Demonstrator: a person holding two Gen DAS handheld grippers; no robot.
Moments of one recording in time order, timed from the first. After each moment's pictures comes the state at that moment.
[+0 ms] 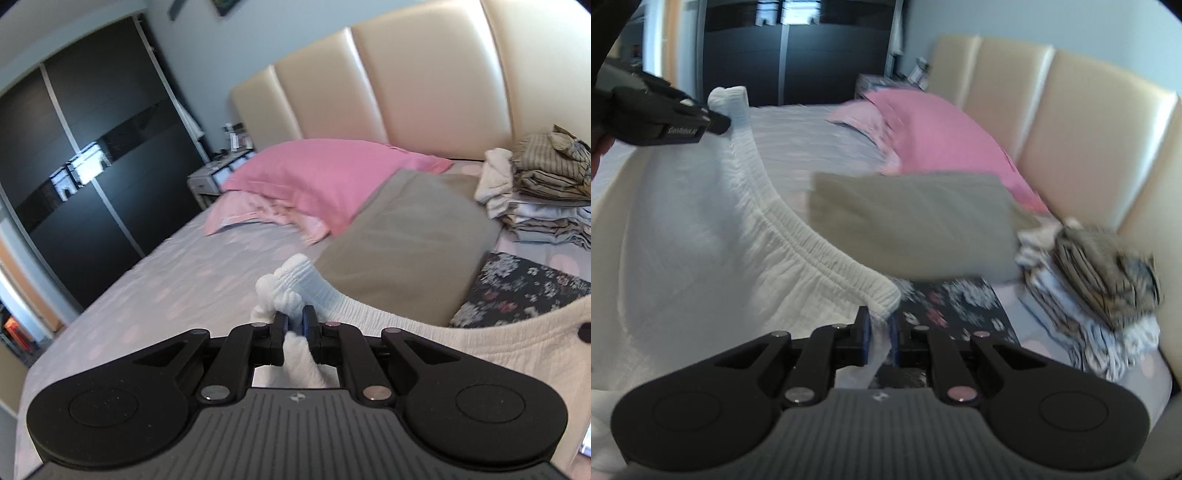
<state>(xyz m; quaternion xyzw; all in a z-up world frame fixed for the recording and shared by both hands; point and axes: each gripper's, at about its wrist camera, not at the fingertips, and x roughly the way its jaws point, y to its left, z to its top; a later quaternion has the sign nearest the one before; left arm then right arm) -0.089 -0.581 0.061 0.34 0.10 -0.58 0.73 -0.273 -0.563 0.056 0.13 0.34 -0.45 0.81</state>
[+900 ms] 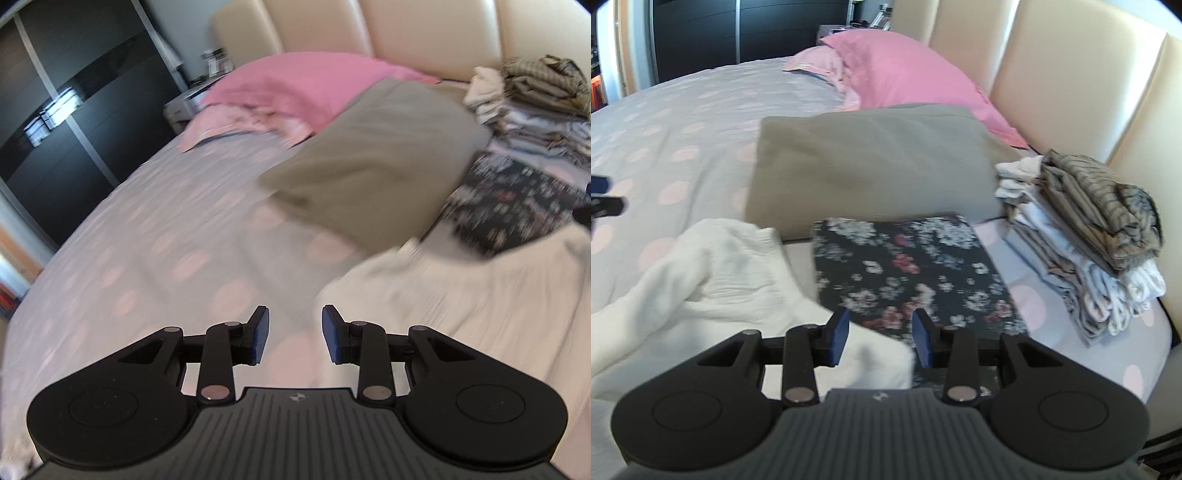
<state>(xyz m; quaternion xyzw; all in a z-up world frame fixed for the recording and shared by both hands) -0.033 -0.501 0.000 0.40 0.19 -0.54 0.71 -0.270 -0.589 0.009 0.17 0.39 -0.48 0.77</state>
